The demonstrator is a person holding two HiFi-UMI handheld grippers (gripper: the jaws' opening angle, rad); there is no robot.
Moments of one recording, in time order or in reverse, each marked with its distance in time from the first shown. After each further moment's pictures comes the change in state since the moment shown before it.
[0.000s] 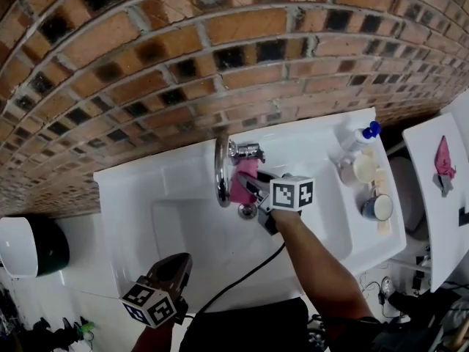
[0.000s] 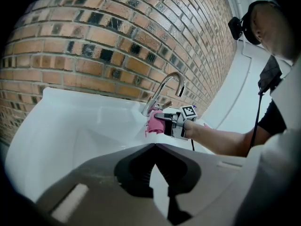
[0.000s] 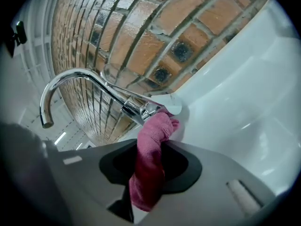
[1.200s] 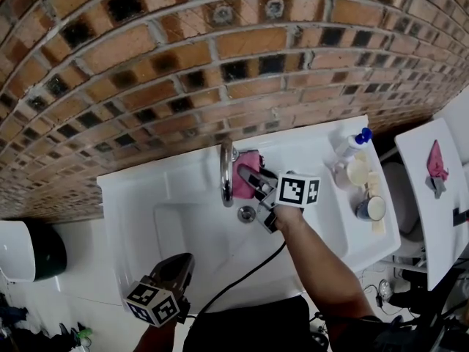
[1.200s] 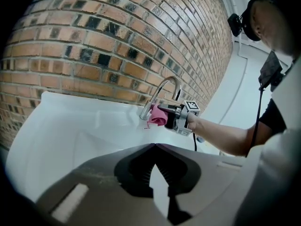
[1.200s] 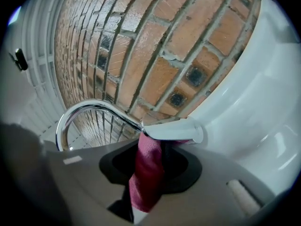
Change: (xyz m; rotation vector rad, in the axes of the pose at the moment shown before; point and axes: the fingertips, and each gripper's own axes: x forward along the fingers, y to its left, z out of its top) left arm -0.007 -0.004 0.007 0.024 -0.029 -0.023; right arm -0.017 0.043 0.049 0.075 -0.133 0.085
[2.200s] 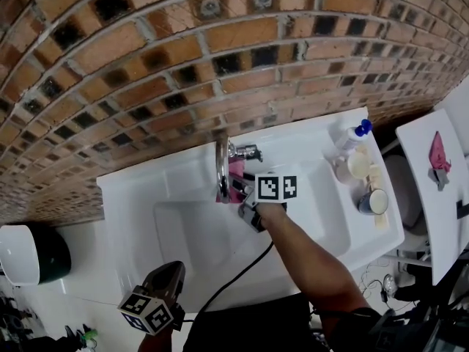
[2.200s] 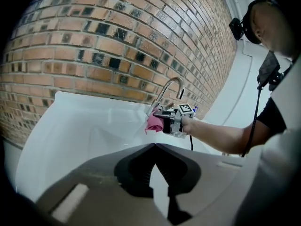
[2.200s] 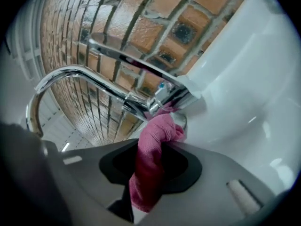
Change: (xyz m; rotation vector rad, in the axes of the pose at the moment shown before) left arm -0.030 0.013 -0.017 -0.023 0.007 0.074; right arm 0.035 -0.030 -0.058 0.051 0.137 -0.067
